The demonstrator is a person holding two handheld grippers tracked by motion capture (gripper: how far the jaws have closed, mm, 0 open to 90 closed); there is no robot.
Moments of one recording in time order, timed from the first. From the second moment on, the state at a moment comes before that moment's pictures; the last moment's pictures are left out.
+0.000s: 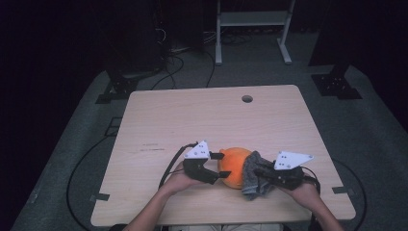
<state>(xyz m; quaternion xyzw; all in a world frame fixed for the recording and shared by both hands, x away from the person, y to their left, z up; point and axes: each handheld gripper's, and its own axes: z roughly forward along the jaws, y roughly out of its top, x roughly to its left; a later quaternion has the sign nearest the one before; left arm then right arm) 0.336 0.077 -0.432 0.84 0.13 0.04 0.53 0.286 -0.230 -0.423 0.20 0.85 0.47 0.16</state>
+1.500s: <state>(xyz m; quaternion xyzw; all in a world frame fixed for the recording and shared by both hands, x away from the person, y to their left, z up) 0.327 0.064 -0.434 0.85 0.13 0.09 0.50 0.283 -0.245 -0.433 0.20 0.87 0.44 0.12</state>
